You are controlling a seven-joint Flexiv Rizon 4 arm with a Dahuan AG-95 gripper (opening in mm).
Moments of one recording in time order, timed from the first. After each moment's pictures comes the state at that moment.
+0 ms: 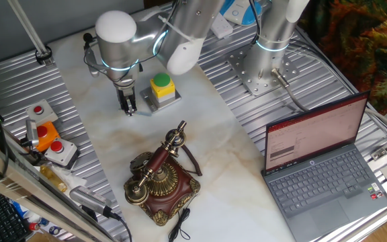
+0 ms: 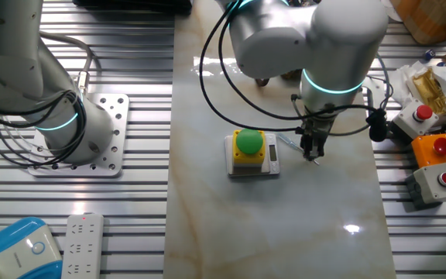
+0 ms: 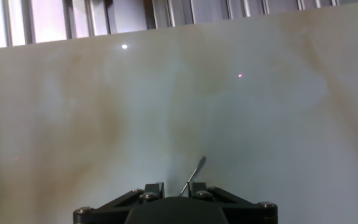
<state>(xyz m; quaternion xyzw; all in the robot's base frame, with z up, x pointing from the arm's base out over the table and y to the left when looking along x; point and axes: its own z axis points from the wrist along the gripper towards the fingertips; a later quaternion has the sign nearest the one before) 0.562 -0.047 0.014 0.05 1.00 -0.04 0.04</state>
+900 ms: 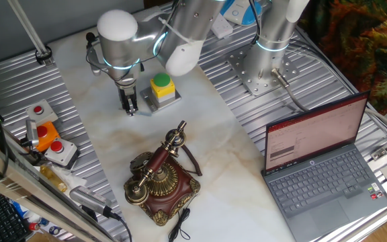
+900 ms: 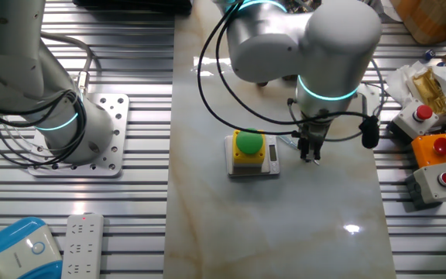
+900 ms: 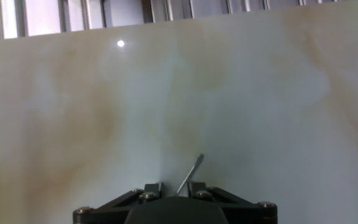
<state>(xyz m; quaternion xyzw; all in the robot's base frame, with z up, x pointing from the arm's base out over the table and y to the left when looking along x) 0.558 -0.050 0.008 0.07 1.00 -0.04 0.05</state>
